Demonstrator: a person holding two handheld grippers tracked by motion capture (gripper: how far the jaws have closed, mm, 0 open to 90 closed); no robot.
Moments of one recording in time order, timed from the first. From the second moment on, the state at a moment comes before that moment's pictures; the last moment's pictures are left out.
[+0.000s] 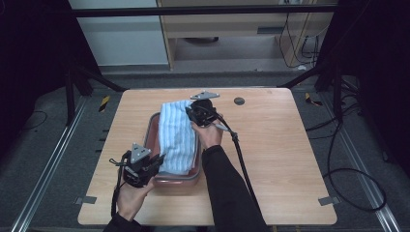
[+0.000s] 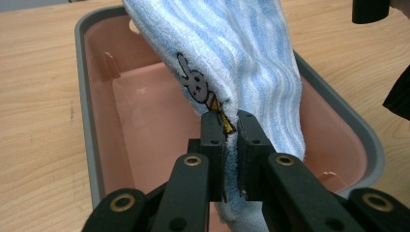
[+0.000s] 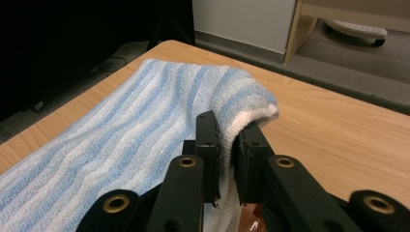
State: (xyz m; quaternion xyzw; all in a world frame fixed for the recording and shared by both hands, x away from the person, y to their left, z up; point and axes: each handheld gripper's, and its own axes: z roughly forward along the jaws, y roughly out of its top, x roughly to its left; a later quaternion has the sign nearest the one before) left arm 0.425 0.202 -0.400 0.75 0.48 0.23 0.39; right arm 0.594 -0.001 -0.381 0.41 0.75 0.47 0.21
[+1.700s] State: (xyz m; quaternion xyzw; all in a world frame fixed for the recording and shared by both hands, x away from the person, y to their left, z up) left arm 0.432 0.251 -0.394 0.71 0.51 0.28 0.40; right arm 0.589 -0.036 -0.383 0.41 0.74 0.47 0.26
